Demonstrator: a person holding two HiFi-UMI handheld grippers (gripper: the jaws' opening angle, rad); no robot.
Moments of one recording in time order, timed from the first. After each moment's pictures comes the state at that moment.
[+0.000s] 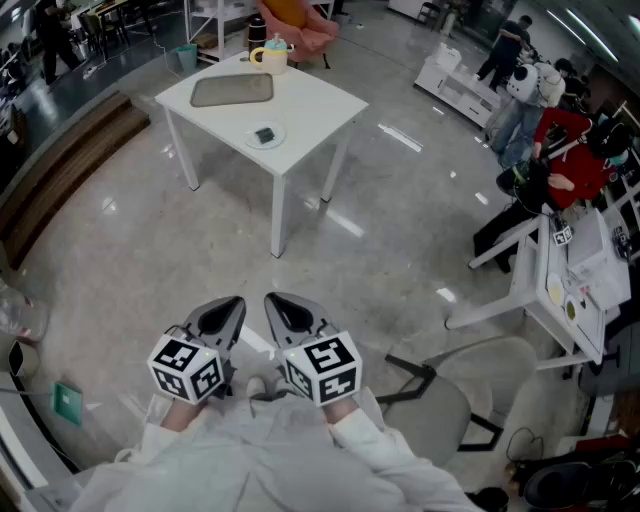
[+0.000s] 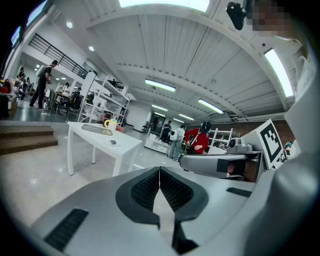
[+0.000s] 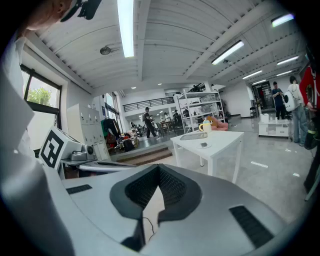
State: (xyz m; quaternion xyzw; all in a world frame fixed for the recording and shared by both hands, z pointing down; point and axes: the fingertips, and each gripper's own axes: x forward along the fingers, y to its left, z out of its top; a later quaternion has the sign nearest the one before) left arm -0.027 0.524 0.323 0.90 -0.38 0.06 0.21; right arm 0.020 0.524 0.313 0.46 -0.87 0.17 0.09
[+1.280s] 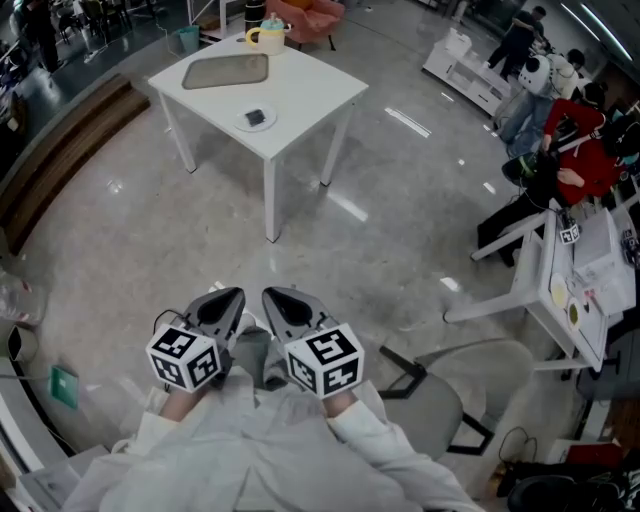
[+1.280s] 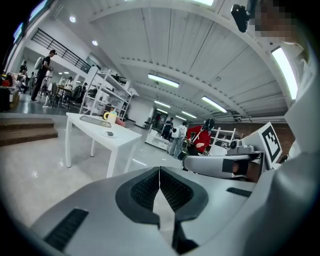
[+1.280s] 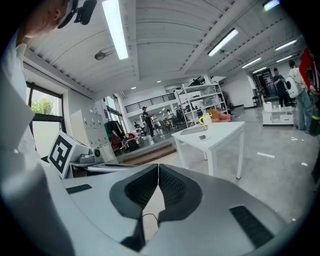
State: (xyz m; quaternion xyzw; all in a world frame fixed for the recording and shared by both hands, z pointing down) left arm 0.024 0.506 0.356 0.89 -0.38 0.07 0.23; right arm 0.068 0.512 0.342 0.42 -0.88 0.21 0.08
